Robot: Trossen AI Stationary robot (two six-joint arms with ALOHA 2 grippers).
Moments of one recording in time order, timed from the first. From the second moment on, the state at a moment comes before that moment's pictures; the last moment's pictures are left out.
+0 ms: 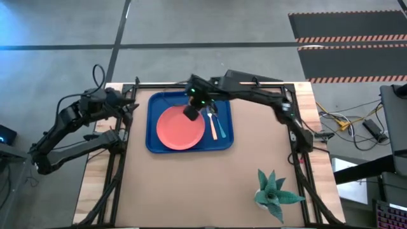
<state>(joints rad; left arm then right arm) 0.64 0.49 0.86 -0.93 -0.07 -0.02 -0.24 2.22 2.35 -1.07 0.04 0.29</state>
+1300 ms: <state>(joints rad) 0.64 0.50 0.86 -0.93 -0.07 -0.02 -0.39 2.31 2.35 -1.10 0.09 0.27</state>
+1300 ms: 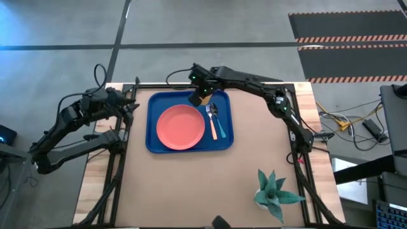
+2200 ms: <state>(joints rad) 0.64 0.53 0.86 -0.93 -0.07 -0.02 -0.41 2.36 2.35 -0.97 0.08 0.25</state>
